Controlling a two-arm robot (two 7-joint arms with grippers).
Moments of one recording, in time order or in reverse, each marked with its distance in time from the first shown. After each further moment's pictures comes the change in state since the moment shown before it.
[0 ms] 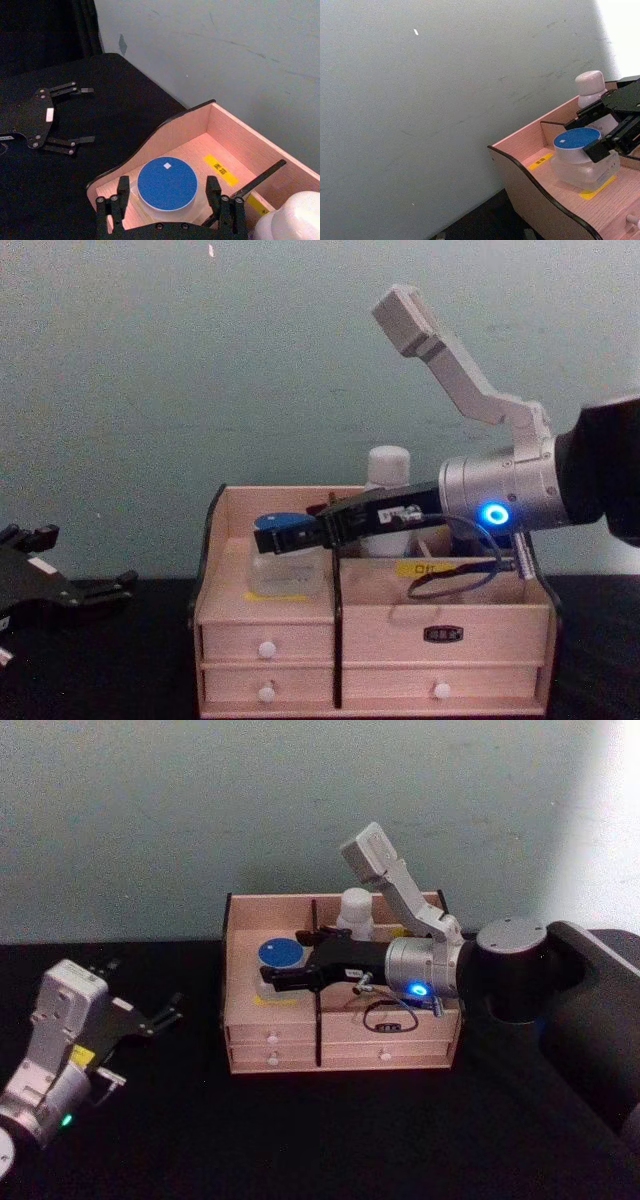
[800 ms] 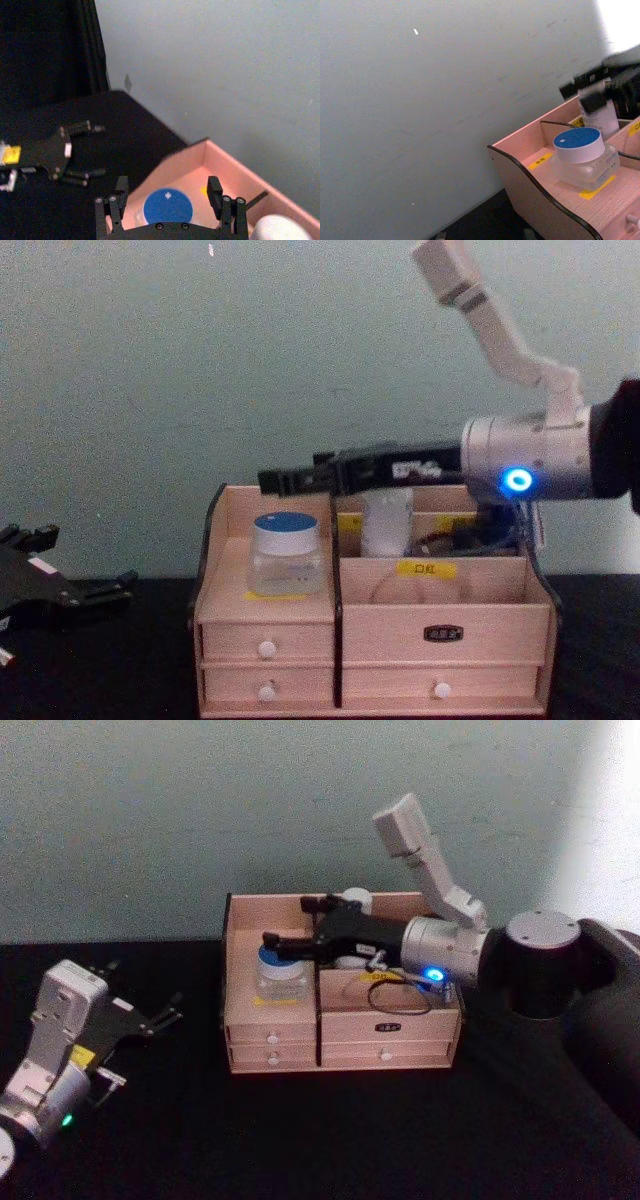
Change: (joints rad) left arm 0.000 0.000 0.000 0.000 0.000 0.000 0.000; right arm -0.050 0.042 0.058 -0.122 0.062 -0.046 0.009
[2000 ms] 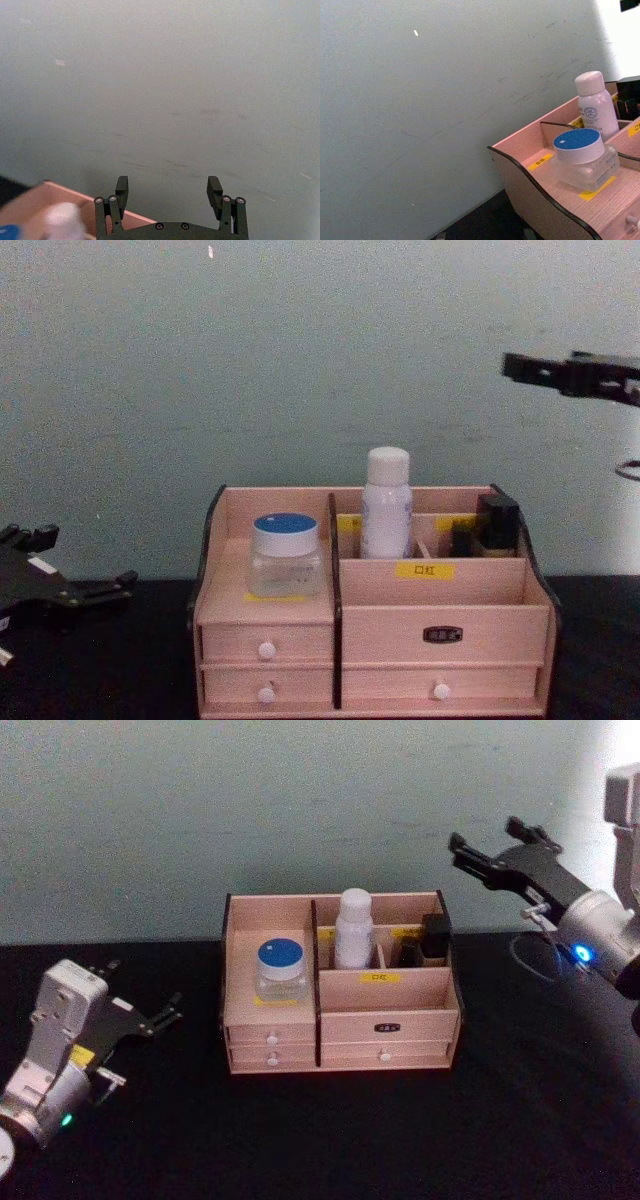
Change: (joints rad) left arm 0.000 0.000 0.000 0.000 0.000 0.000 0.000; right arm -0.248 0.165 0.288 -0.296 0.061 -0.122 -0.405
